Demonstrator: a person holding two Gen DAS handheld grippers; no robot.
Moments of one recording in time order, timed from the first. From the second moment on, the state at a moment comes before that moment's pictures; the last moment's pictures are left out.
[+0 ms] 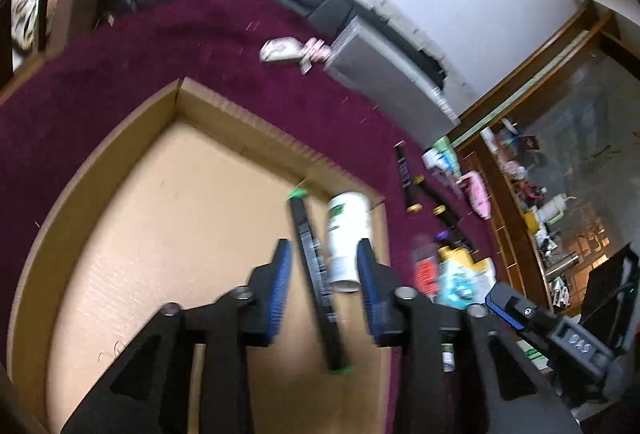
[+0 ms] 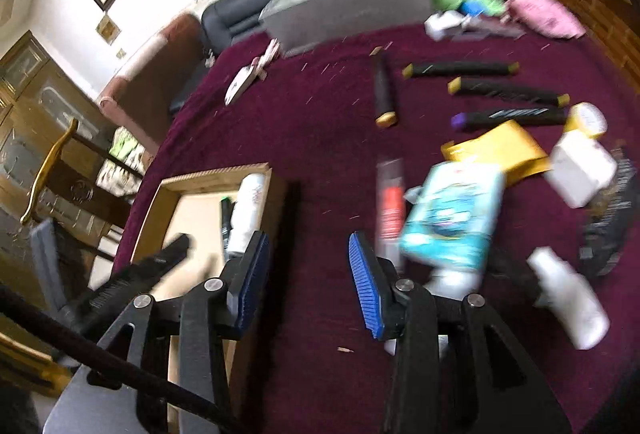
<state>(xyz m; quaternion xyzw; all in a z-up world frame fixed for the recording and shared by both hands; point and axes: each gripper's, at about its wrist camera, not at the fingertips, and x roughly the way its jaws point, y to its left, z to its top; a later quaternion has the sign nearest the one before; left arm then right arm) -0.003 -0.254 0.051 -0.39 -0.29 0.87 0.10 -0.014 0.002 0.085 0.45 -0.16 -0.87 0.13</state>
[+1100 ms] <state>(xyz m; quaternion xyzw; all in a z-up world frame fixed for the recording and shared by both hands) -0.020 0.010 0.059 -0.42 0.04 0.89 0.19 0.045 0.219 0.051 0.31 -0.24 -0.92 -0.06</state>
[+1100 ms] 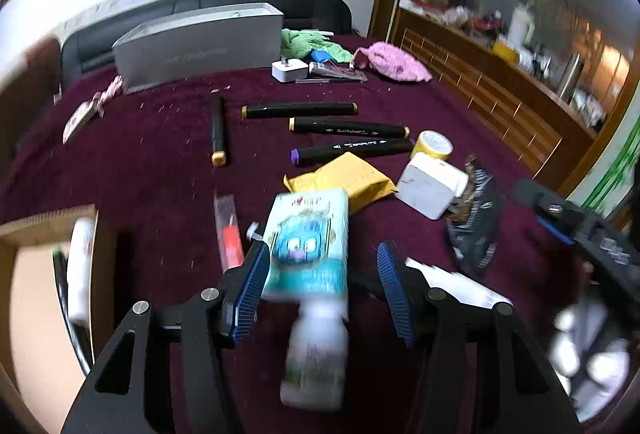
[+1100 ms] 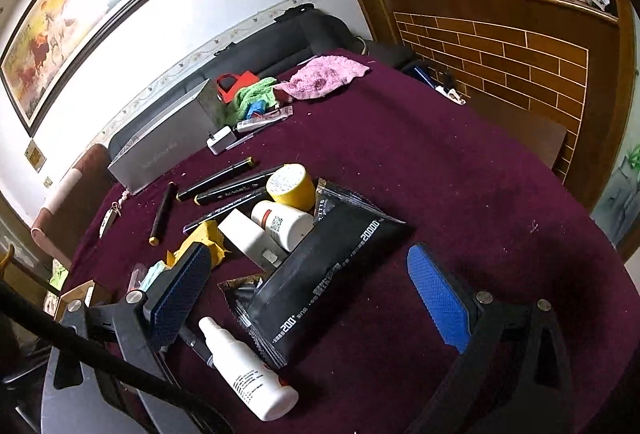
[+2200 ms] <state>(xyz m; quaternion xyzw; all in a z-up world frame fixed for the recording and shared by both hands) 0.000 -0.042 0.090 -0.39 -0.01 0.90 0.19 0.033 0.217 0.036 0.34 -0.23 -0.91 -0.06</state>
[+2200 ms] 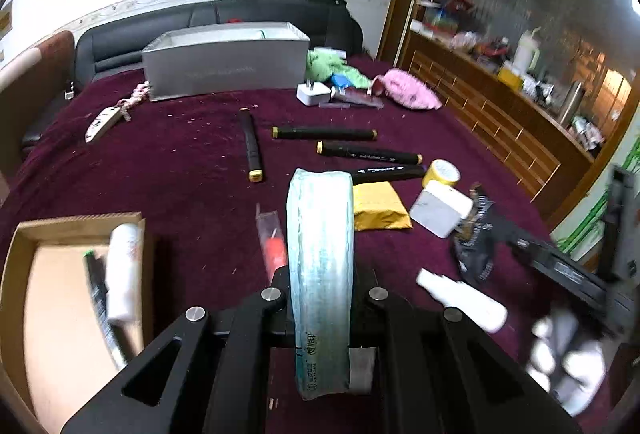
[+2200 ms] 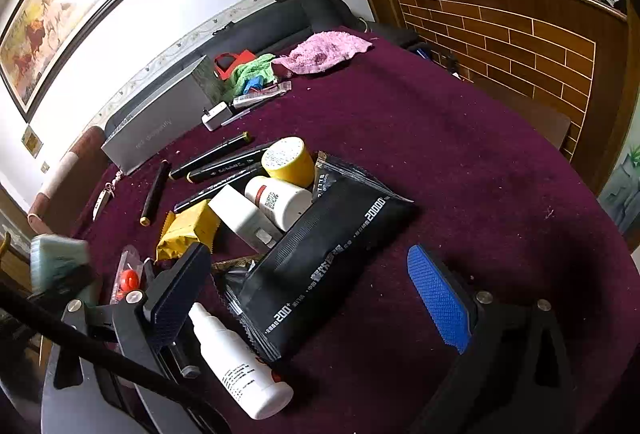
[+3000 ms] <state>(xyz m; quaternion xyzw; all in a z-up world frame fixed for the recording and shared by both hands) 0.083 -0.121 0.081 -0.37 -0.08 0.91 0.19 0.001 0.083 0.073 0.43 -0.18 -0.87 0.15</state>
